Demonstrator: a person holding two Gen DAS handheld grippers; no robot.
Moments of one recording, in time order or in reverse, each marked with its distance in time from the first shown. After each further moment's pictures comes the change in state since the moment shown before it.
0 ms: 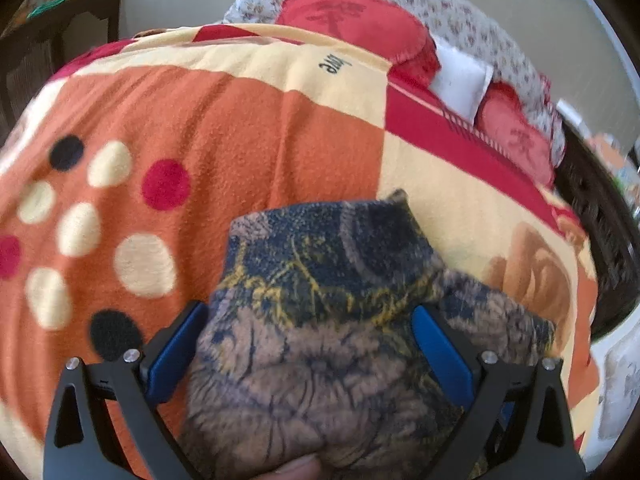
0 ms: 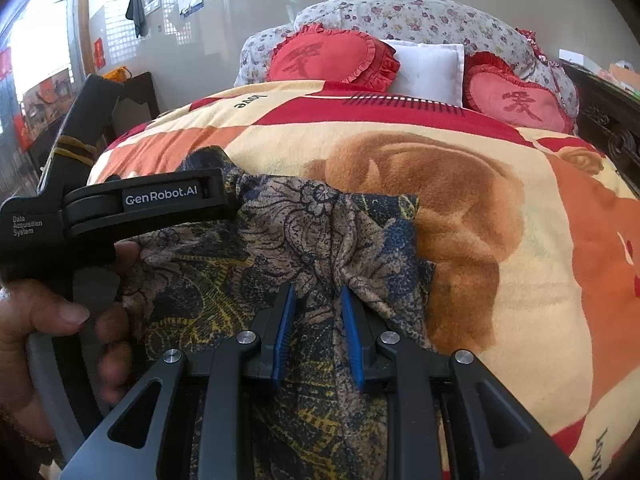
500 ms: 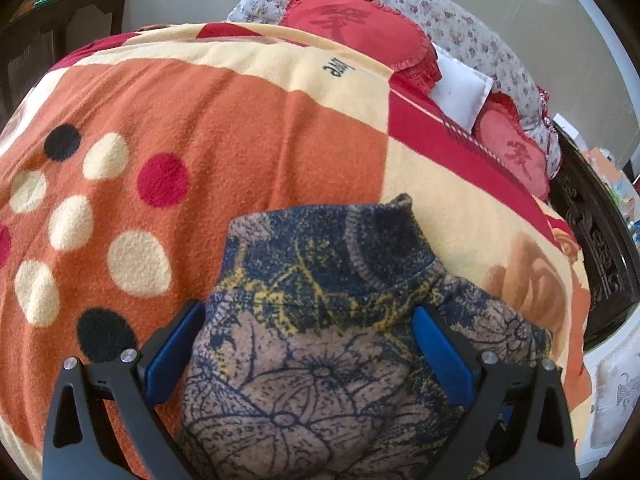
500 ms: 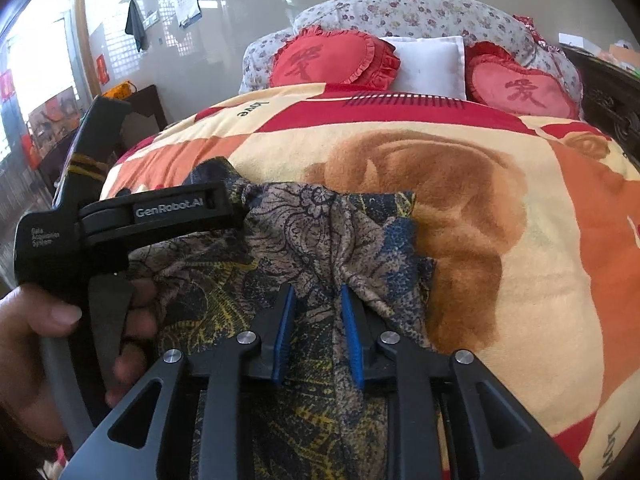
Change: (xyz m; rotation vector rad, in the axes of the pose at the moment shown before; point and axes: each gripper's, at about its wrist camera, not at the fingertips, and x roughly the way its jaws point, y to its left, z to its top) left arm 0.011 0.007 -0.002 -0.055 -0.045 -0.061; right arm -0.005 -0.011 -0.001 0.053 -0.012 0.067
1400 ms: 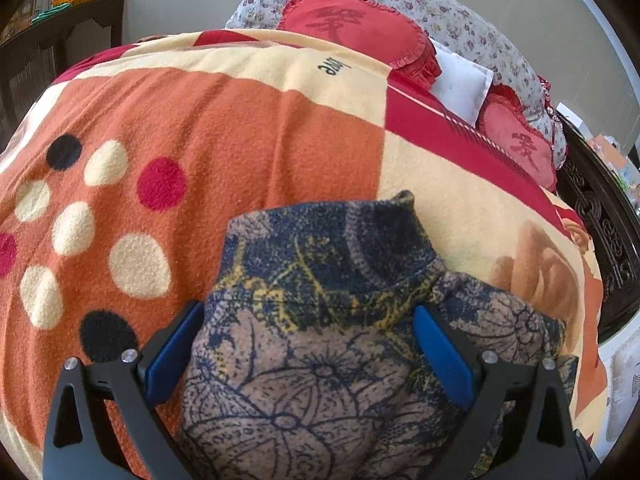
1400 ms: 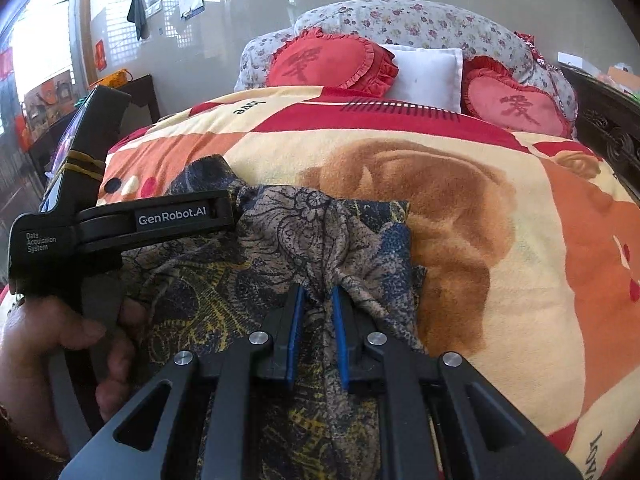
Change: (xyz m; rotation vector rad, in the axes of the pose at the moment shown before) left arm 0.000 -0.007 -0.004 0.040 -0.014 0.052; right arm -0.002 0.008 0.000 -0.057 -0.009 -0.069
